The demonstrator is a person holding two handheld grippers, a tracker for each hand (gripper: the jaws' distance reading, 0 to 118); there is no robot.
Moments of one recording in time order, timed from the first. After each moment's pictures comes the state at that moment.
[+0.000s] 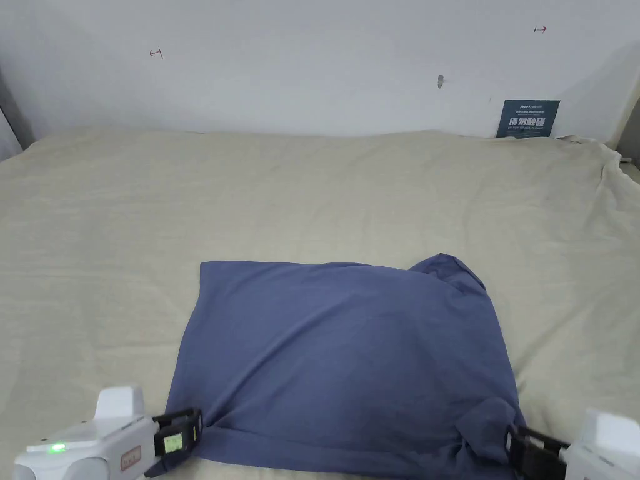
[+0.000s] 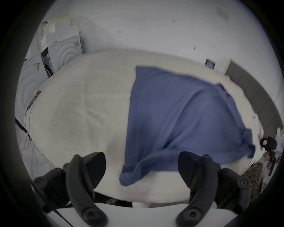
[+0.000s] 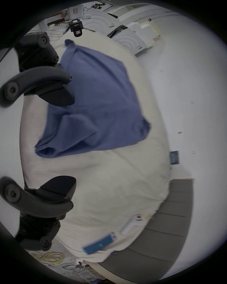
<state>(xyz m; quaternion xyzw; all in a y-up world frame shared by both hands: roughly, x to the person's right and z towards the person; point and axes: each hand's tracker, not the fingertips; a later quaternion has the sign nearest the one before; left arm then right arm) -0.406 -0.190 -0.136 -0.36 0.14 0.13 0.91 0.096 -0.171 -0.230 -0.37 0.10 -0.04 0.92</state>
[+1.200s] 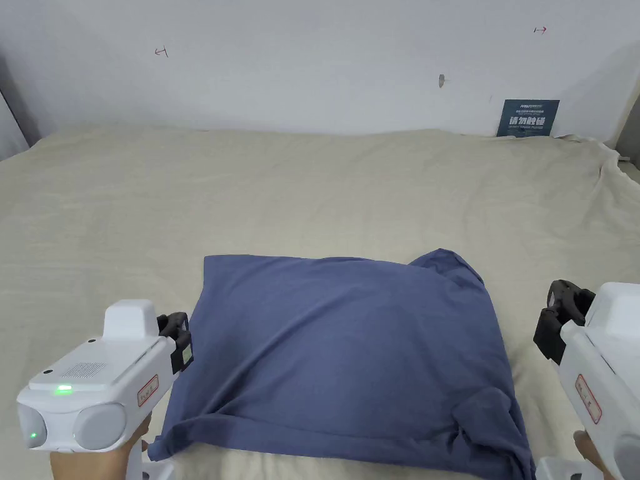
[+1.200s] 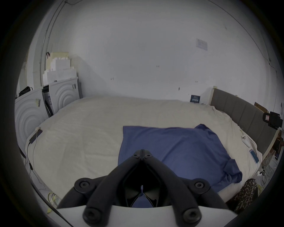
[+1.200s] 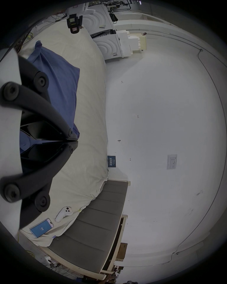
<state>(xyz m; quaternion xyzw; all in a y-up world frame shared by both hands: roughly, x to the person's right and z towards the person) -0.375 -0.121 -0.143 -0.23 0.13 0.06 0.96 0.068 -0.077 -0.228 -0.12 0.10 0.01 0.99</state>
